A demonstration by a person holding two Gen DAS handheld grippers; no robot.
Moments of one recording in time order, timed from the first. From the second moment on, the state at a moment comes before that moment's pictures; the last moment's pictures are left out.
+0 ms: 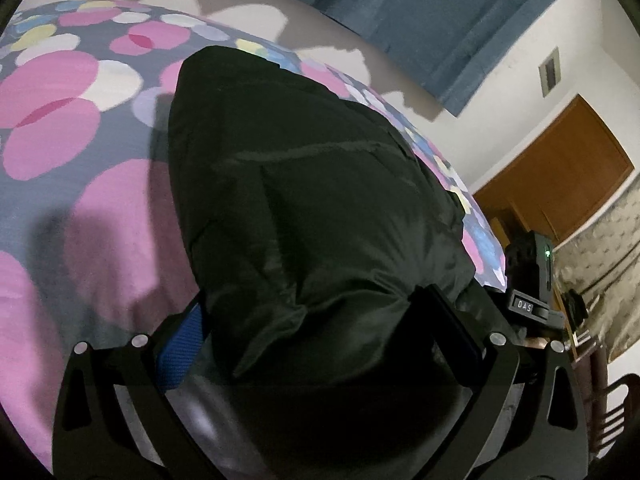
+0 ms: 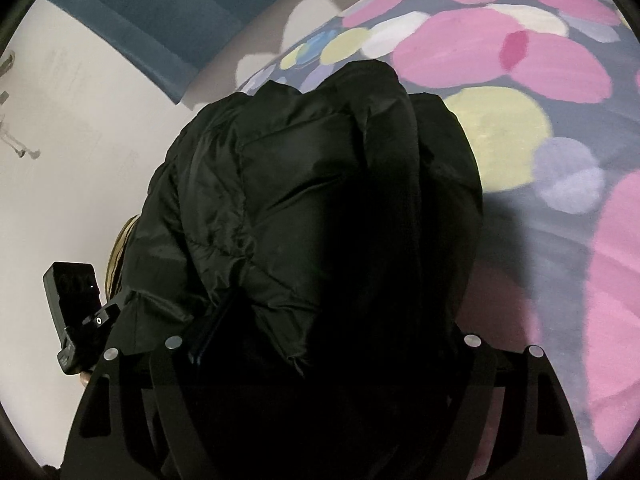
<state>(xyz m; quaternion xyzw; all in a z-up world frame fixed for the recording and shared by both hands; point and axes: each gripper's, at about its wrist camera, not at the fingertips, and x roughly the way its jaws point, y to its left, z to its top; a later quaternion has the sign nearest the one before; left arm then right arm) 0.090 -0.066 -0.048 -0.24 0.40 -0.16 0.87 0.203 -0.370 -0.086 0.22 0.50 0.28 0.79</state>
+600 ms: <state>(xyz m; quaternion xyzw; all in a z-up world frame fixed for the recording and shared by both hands) 0.095 0.024 -0.045 -0.24 0.40 -0.10 0.88 0.247 -0.269 -0.093 0.21 0.51 0.32 0.77</state>
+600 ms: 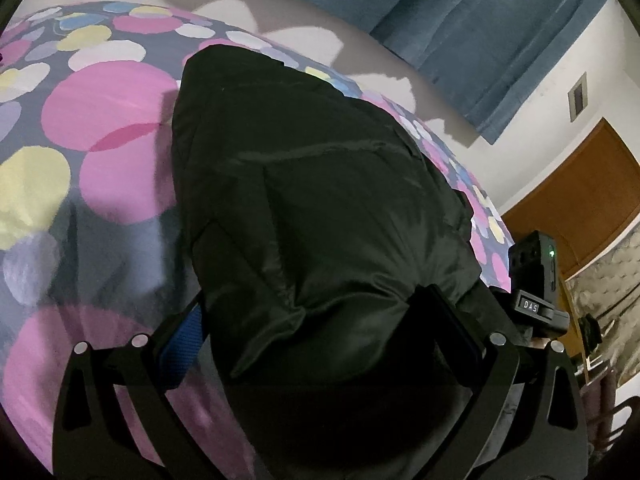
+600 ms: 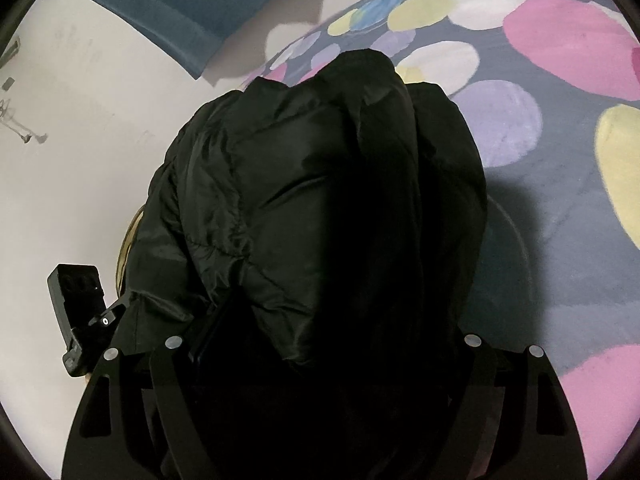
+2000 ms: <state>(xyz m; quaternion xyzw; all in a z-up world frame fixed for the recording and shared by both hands) 0.069 0.015 -0.037 -0.19 0.37 -0.08 0.90 0.185 -0.306 -0.094 0.24 0.53 0.33 0.74</state>
